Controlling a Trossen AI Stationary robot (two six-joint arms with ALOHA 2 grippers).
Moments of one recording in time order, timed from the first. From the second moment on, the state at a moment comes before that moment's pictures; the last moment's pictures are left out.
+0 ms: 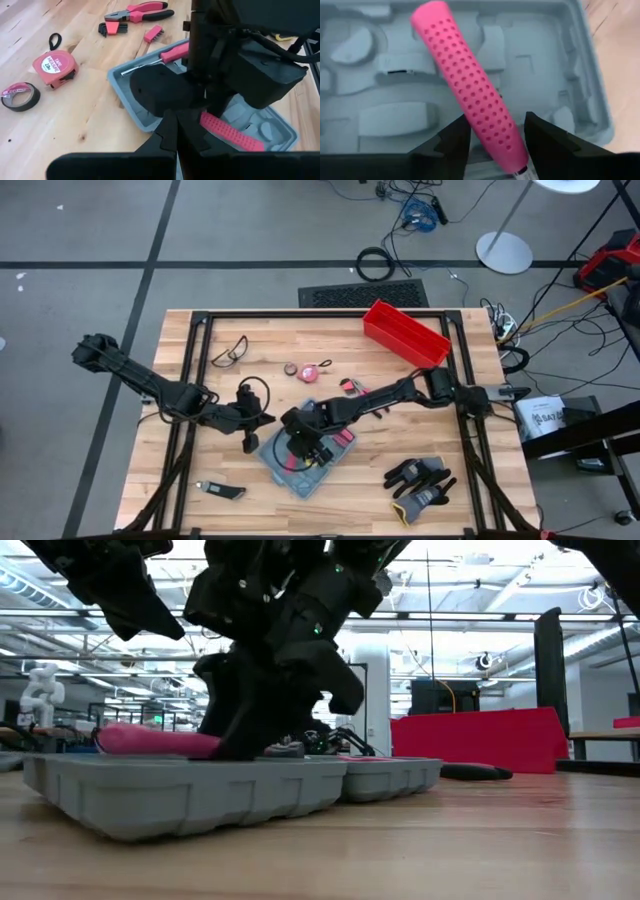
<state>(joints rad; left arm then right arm) -0.42 1.03 0.62 -0.30 -0.40 -0.54 0.16 2.29 1.74 -0.42 -0.19 -0.53</state>
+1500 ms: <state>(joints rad) -0.47 1.03 0.62 -0.32 -0.43 -0.54 -0.09 1.48 0.91 -0.76 0.30 0.40</state>
